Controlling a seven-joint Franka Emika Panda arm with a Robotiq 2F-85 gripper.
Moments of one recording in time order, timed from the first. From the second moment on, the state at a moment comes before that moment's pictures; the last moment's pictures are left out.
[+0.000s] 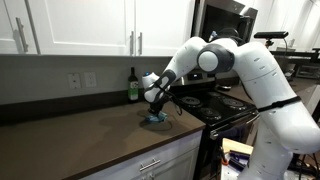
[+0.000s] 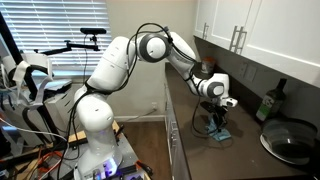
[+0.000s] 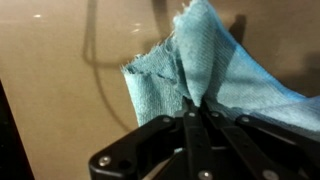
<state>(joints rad) 0.04 0.66 -0.36 -1.77 -0.15 2.35 0.39</state>
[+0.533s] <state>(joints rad) 0.03 0.61 -0.29 -1.82 -0.15 2.32 0.34</state>
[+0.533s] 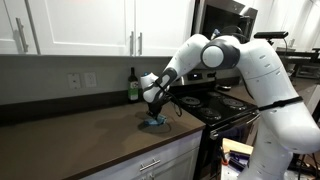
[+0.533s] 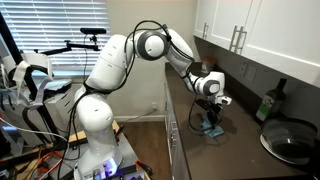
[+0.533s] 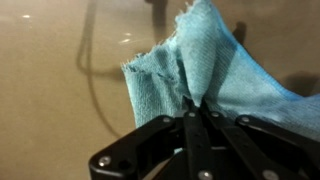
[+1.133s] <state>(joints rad) 0.03 0.59 -0.20 -1.82 -0.15 2.25 0.23</state>
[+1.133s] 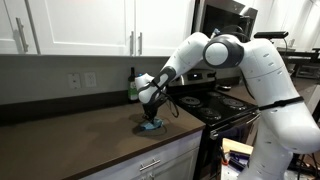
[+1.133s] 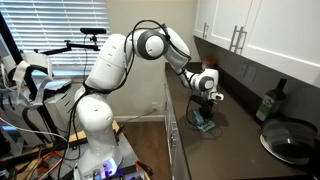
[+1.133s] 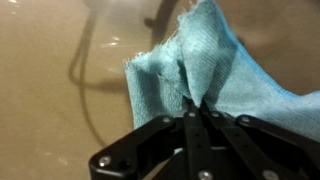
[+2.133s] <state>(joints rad) 0.03 0.58 -0.05 -1.81 -0.15 2.23 0.01</state>
